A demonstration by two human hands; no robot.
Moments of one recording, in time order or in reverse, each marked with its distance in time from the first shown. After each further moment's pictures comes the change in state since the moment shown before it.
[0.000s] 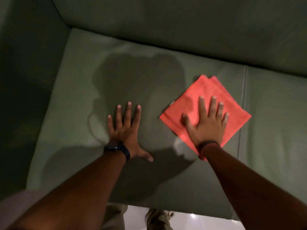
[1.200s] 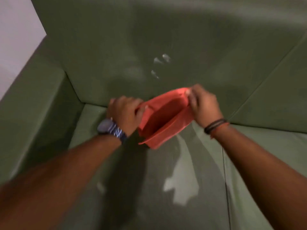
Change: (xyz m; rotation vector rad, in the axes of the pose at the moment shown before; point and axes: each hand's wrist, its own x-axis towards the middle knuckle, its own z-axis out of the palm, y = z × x) left_hand 0.107 0.030 -0.243 -0.118 0.661 0.303; right_hand 0.154 -0.095 -0.216 0.521 0.237 -0.412
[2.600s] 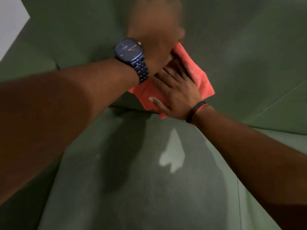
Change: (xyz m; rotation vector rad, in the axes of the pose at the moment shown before) left_hand 0.141 0.018 -0.042 0.316 0.124 0.361; right_hand 0.056 0.001 0.086 -0.428 -0.032 -0.700
